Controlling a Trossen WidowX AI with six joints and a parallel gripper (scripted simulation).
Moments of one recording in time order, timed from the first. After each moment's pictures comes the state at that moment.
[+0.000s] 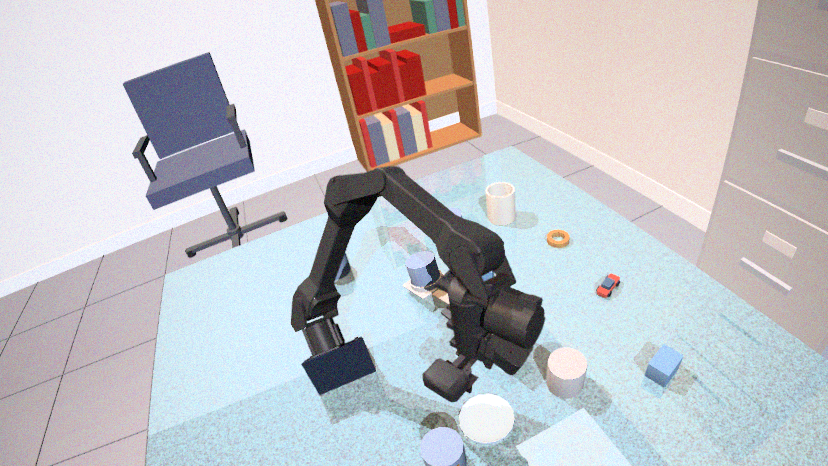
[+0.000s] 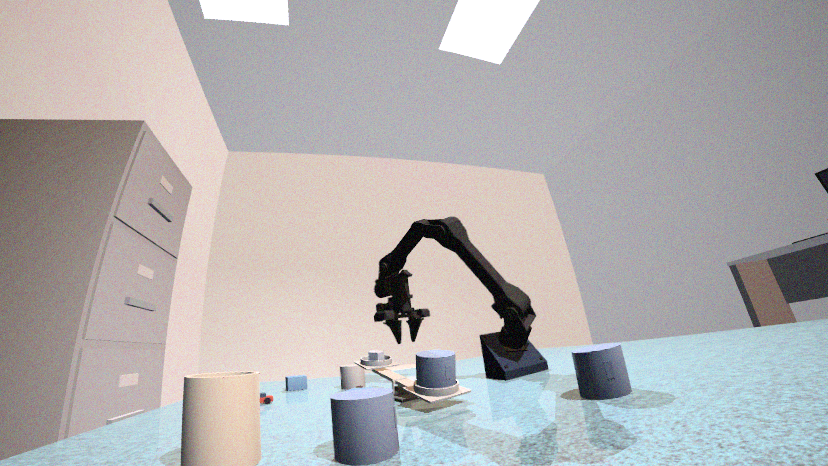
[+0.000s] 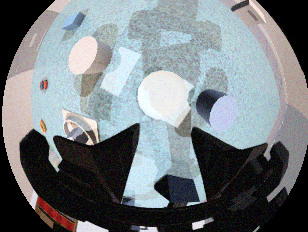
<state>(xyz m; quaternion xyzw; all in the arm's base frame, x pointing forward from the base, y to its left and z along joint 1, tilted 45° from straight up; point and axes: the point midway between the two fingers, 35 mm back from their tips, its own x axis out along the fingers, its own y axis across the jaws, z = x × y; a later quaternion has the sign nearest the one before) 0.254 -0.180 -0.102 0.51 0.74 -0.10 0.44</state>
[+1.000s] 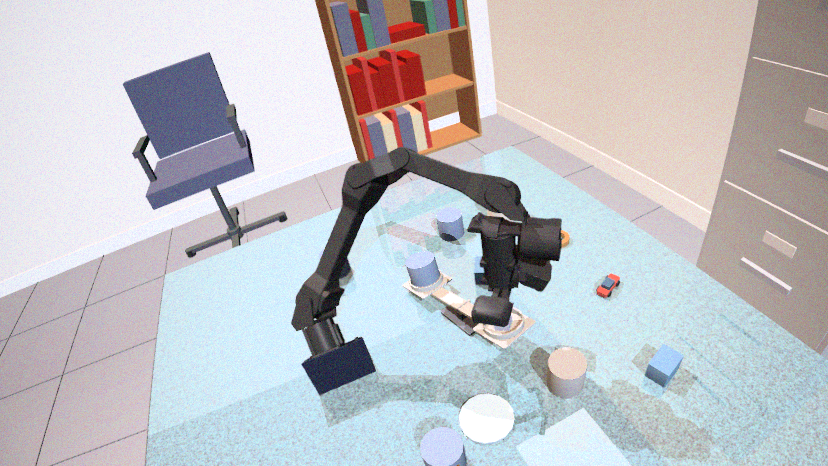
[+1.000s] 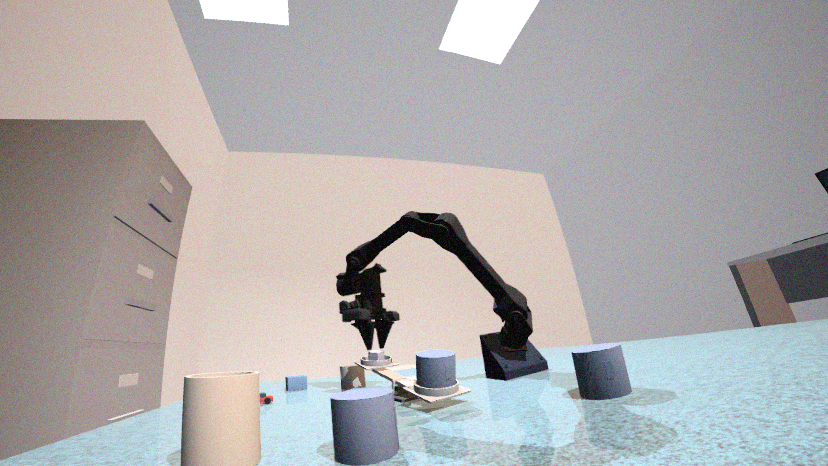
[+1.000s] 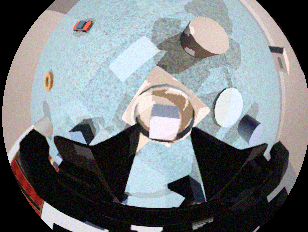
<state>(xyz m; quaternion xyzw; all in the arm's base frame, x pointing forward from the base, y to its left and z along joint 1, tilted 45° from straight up) 0.353 -0.078 -0.028 0.43 0.74 0.05 0.52</state>
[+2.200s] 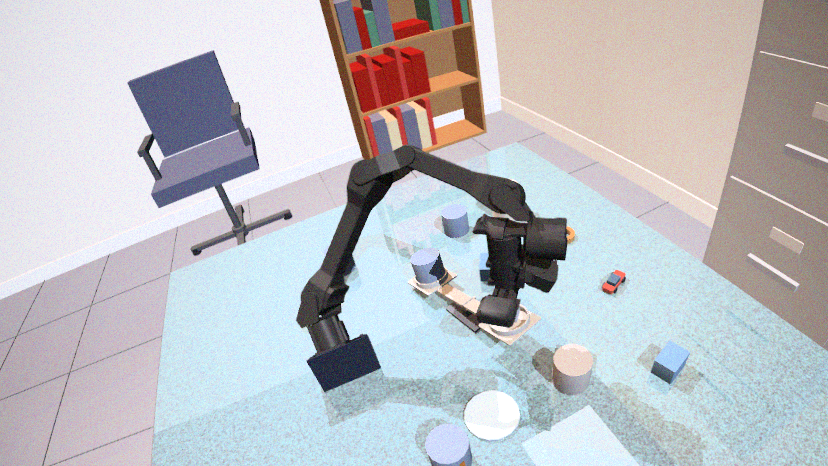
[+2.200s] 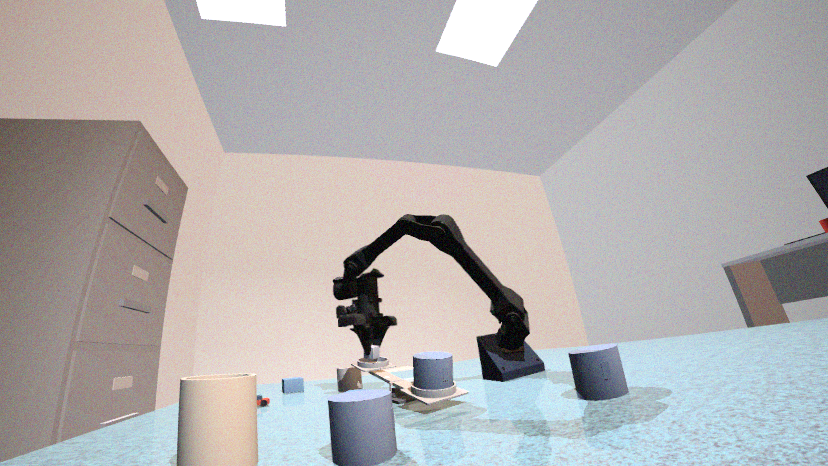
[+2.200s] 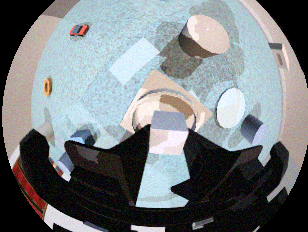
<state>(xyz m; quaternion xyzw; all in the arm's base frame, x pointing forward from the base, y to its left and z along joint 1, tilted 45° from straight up) 0.355 -0.074 -0.035 0.45 0.73 0.03 0.52</state>
